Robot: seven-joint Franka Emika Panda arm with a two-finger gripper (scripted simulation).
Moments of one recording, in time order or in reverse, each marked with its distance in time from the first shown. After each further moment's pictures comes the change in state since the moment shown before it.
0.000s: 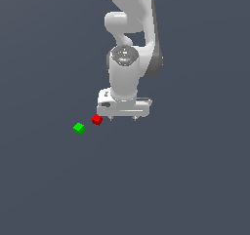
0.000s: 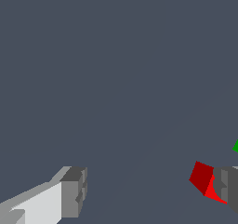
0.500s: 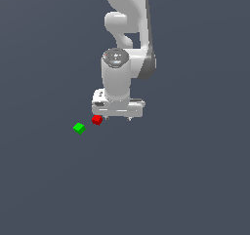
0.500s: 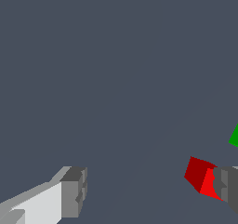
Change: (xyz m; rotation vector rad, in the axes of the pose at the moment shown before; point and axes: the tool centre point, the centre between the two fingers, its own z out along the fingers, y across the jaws) arm -0.009 0.022 0.012 0.004 0.001 0.051
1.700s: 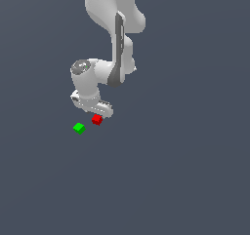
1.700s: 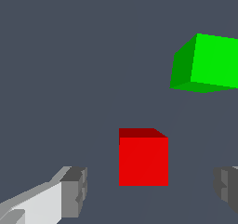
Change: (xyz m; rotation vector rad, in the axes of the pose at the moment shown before) arm -0.073 0.127 0.082 0.023 0.001 0.321
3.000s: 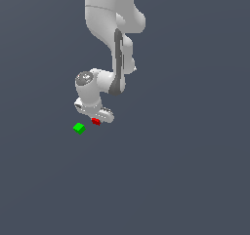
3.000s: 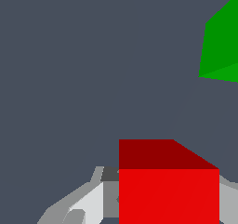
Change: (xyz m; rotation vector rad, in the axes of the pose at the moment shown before) arm -0.001 0.000 0.050 0.002 0.000 0.002
